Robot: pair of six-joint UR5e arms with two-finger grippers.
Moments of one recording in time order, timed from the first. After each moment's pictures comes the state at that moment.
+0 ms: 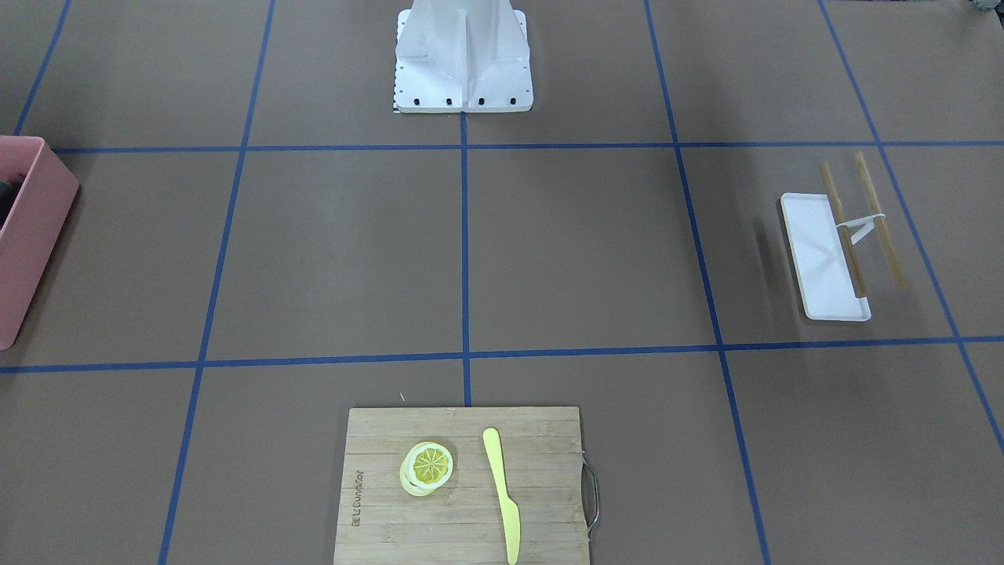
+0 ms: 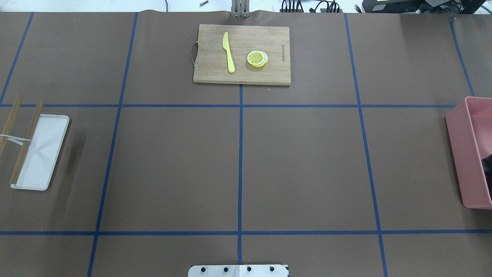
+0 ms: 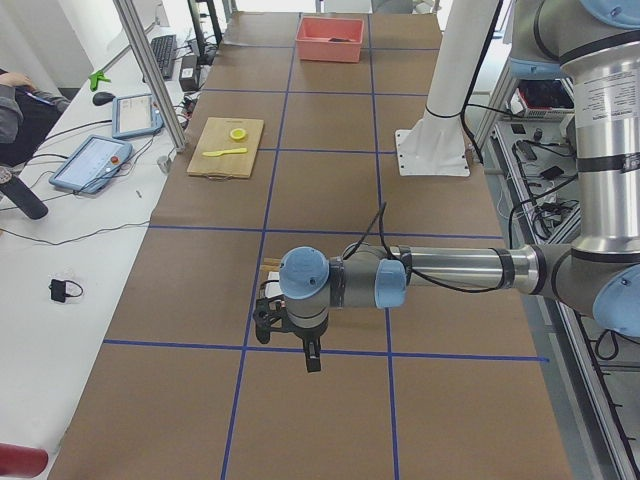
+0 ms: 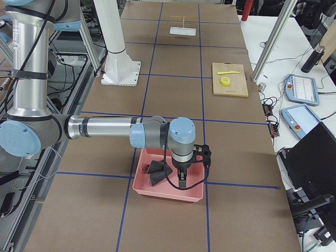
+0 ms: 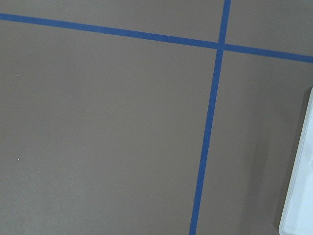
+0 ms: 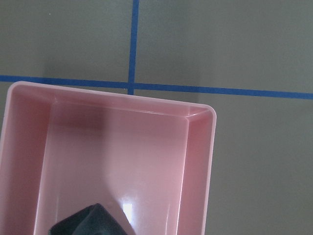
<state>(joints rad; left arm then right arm) -1.60 -1.39 -1.75 -1.55 -2.35 -0.10 1.63 -1.69 1.74 -1.58 2.27 -0.06</state>
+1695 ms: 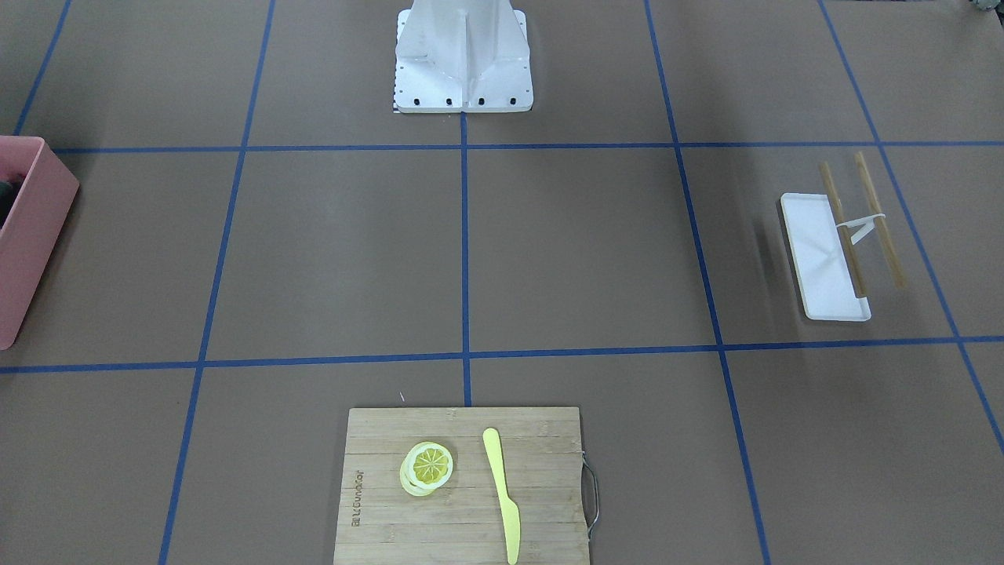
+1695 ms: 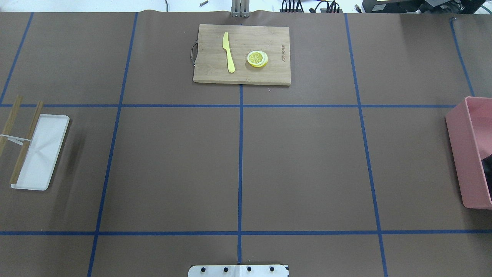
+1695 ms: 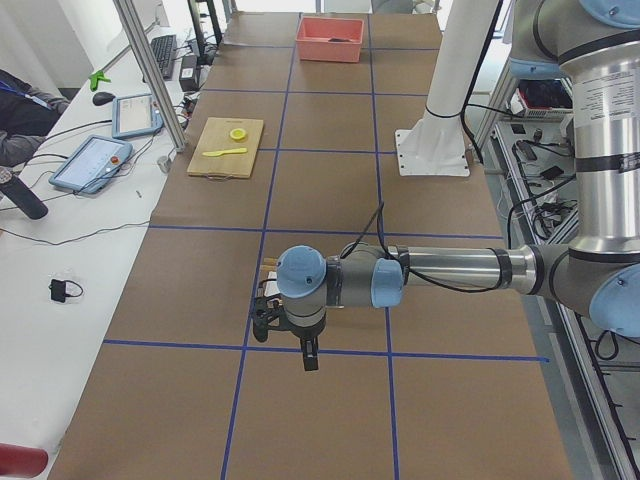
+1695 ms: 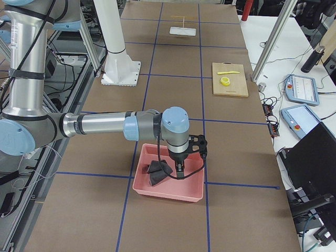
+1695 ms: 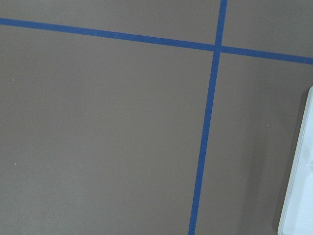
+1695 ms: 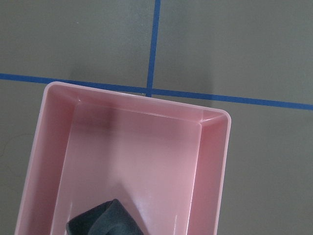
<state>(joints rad) -1.59 -1.40 -1.74 -1.55 -2.35 -0.10 1.62 -1.72 1.83 -1.58 2.28 -0.06</state>
